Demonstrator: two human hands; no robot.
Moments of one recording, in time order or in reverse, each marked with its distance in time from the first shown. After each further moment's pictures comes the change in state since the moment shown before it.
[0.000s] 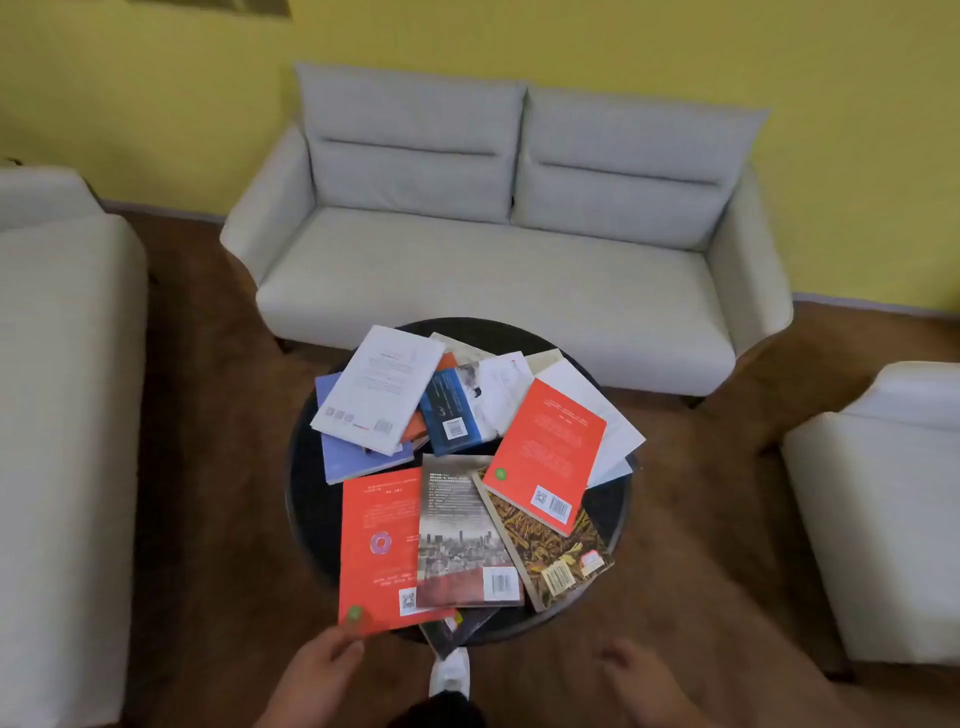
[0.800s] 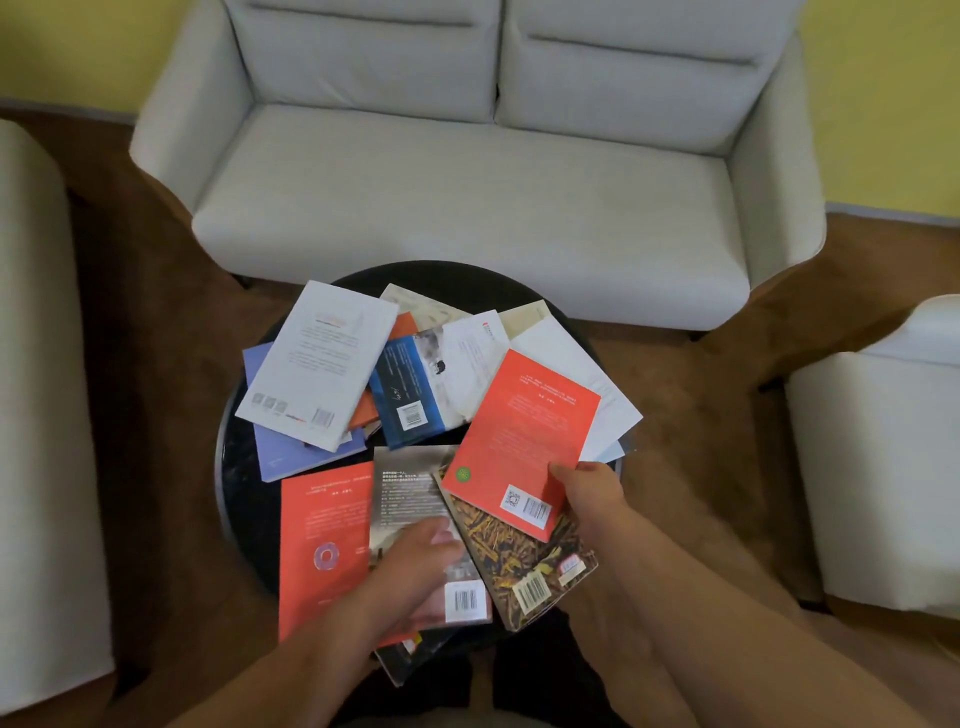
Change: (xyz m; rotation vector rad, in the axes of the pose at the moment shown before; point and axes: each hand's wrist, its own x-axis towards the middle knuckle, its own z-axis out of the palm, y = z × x) left_hand 0.085 0.154 0.099 -0.165 -0.372 -0.114; right_hand 0.173 -0.107 -0.072 0.843 0.082 0.306
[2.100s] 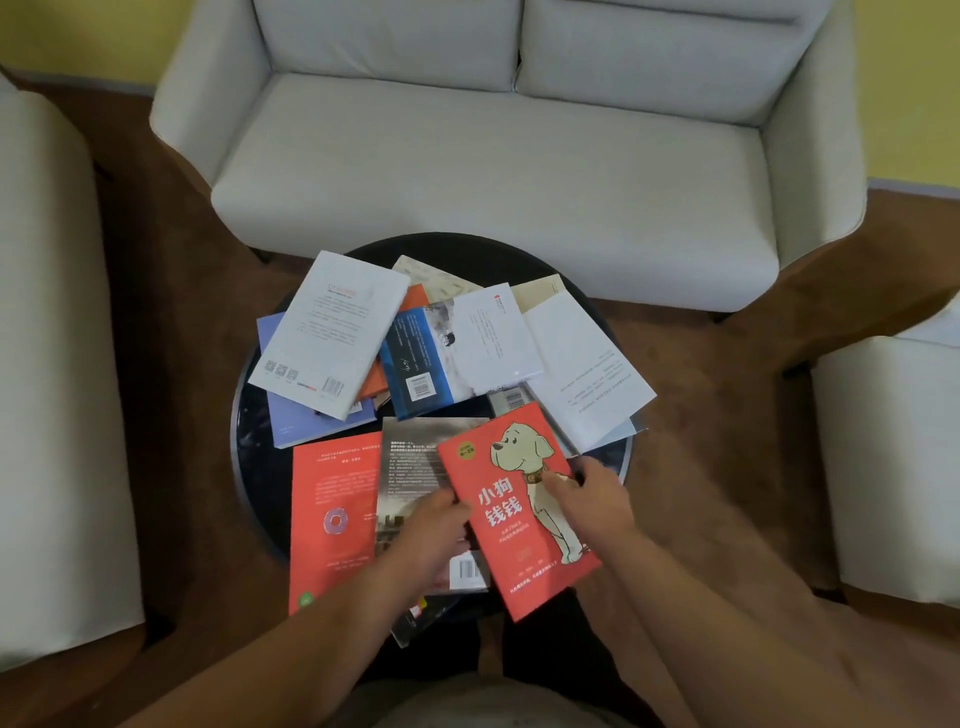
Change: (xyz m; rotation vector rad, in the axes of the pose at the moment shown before) left_hand 0.002 0.010 0.024 -0.198 0.075 -0.002; right_hand -0.040 0.024 -0.016 -0.505 -0.100 -0.314
